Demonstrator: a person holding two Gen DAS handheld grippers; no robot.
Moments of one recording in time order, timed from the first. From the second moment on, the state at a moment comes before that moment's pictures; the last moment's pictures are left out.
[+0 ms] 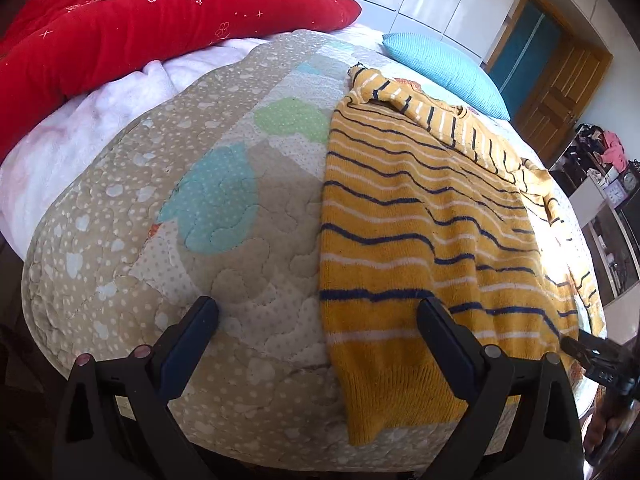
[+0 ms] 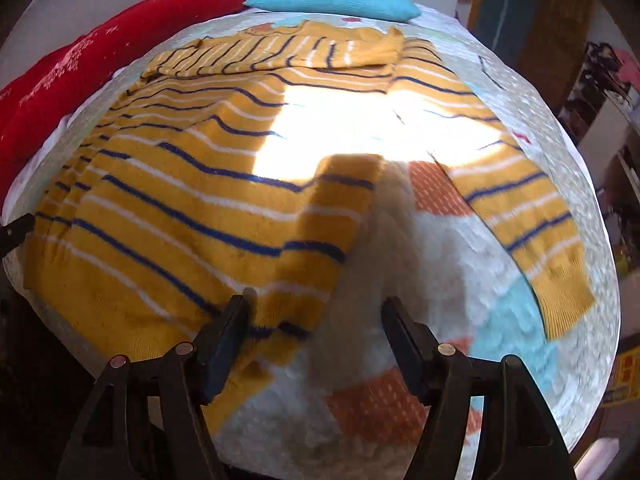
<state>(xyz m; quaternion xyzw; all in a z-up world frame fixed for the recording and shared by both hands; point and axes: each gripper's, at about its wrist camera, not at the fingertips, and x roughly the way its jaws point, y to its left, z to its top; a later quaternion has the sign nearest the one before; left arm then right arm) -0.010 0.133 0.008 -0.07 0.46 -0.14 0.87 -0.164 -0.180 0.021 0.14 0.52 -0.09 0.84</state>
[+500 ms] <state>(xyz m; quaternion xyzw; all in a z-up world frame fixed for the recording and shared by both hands) -0.030 0.099 0.036 -0.04 0.47 -0.17 0.87 -0.240 -0.314 0.000 0.48 0.31 -0.22 0.79</state>
